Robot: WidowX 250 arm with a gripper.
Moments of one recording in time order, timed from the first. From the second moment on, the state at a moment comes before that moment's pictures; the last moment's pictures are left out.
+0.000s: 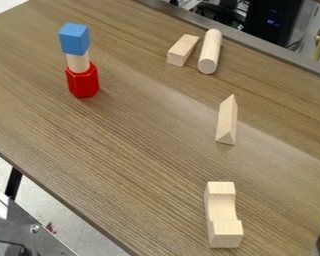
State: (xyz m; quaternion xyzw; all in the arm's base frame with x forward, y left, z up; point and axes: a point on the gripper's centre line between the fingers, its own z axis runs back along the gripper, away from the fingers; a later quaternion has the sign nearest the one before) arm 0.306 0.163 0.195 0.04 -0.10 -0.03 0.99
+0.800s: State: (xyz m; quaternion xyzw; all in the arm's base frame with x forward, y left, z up) arm 0.278 0.162 0.174 0.05 -0.09 -0.04 0.99
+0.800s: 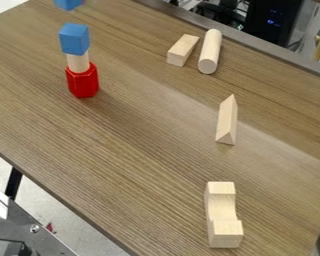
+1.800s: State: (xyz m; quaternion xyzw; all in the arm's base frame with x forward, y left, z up) arm 0.278 0.159 0.154 0.05 -0.07 -0.05 0.99
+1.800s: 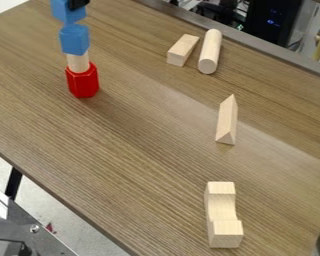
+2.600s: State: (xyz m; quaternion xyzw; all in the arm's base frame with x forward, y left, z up) arm 0.278 0.154 0.143 0.05 -0.07 -0.06 0.99
